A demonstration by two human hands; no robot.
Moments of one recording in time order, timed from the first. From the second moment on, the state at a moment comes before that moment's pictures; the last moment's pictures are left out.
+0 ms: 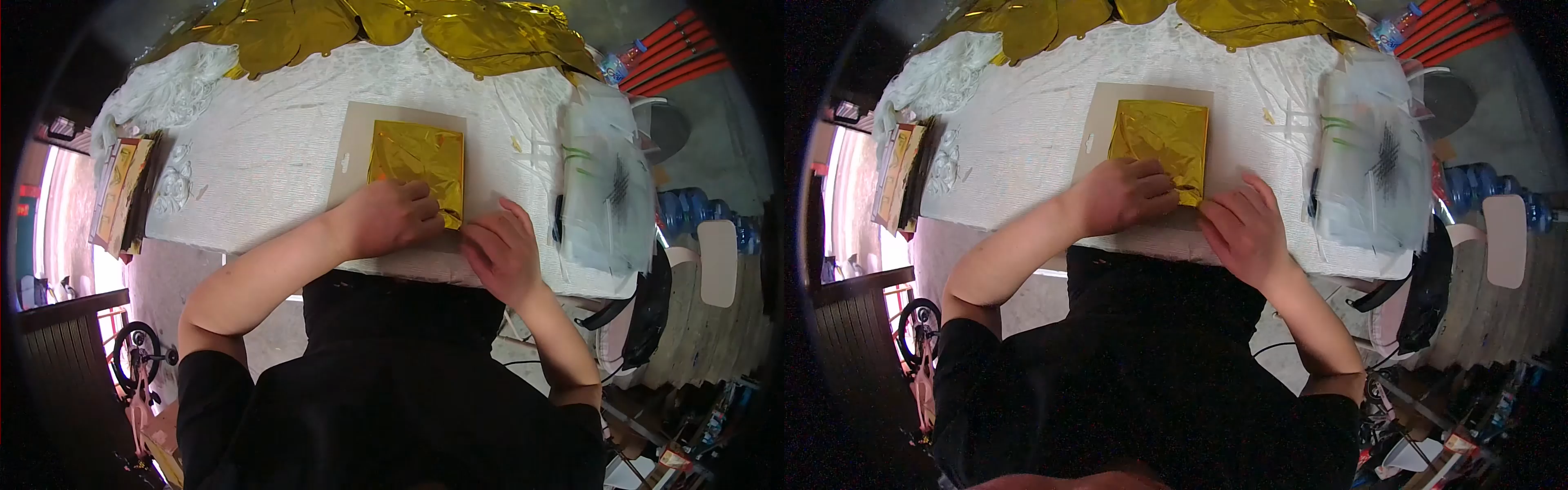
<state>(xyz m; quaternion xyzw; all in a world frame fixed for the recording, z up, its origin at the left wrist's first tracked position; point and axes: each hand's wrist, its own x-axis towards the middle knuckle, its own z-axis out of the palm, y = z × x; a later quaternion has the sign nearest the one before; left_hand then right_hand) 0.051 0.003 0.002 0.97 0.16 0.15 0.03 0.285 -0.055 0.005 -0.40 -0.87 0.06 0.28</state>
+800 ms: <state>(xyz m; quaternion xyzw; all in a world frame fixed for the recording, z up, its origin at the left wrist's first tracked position) 0.036 -0.019 0.016 0.95 0.21 0.15 0.15 0.287 -0.049 0.020 -0.35 -0.92 0.05 0.15</state>
